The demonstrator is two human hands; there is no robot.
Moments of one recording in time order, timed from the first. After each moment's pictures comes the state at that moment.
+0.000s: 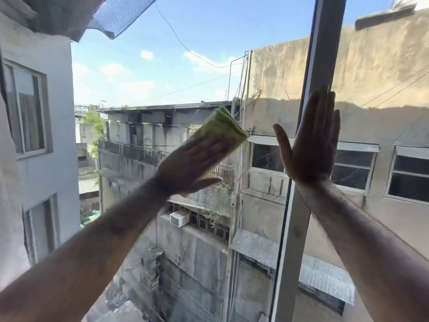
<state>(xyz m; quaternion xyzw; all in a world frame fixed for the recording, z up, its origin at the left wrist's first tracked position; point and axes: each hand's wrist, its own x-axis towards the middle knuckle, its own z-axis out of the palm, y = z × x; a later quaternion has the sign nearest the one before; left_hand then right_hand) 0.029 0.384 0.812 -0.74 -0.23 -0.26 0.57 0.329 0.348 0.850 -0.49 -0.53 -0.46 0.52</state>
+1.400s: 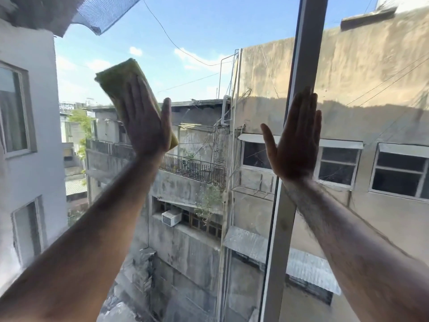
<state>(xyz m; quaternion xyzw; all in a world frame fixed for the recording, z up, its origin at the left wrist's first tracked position) 0.015 0.365 0.874 -0.47 -0.53 -0.60 0.37 0.330 0.354 0.850 -0.48 -0.51 -0.48 0.53</state>
